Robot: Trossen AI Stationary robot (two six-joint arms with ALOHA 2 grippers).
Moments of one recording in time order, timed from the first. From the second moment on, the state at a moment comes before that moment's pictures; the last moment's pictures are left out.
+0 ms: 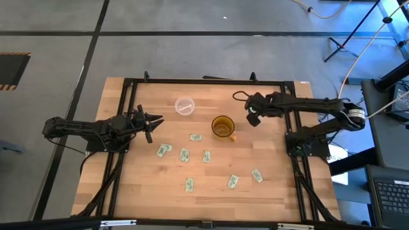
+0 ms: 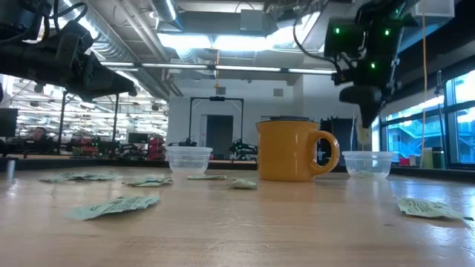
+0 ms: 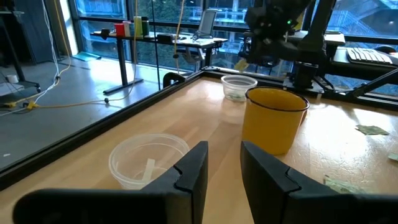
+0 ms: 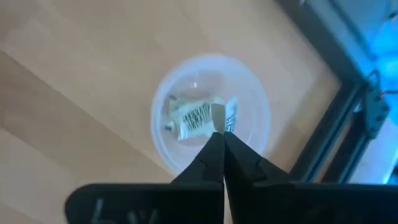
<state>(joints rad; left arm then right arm) 0.00 0.17 0.01 0.07 -0.43 -0.12 -0.33 1.32 0.90 -0.98 0.49 0.45</state>
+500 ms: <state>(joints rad) 0.00 0.17 0.01 0.07 -0.43 -0.12 -0.41 1.32 0.74 -0.81 0.45 0.39</state>
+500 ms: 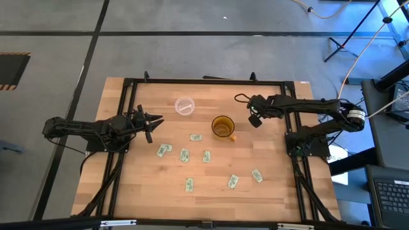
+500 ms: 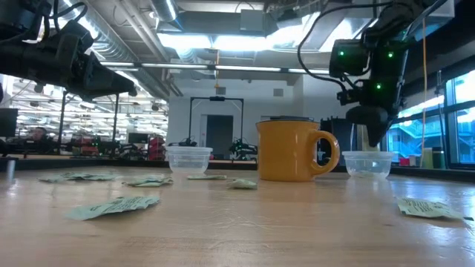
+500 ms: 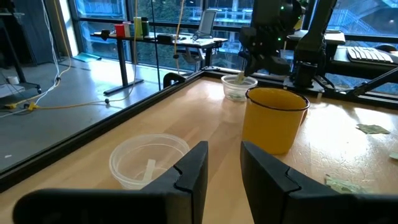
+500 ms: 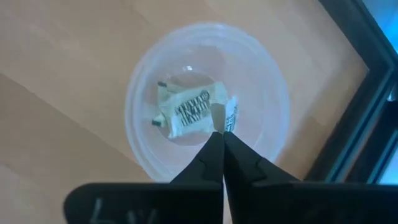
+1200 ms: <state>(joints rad) 0.00 0.17 0.01 0.07 -0.43 -0.12 -0.41 1.32 0.74 -0.77 0.45 0.39</state>
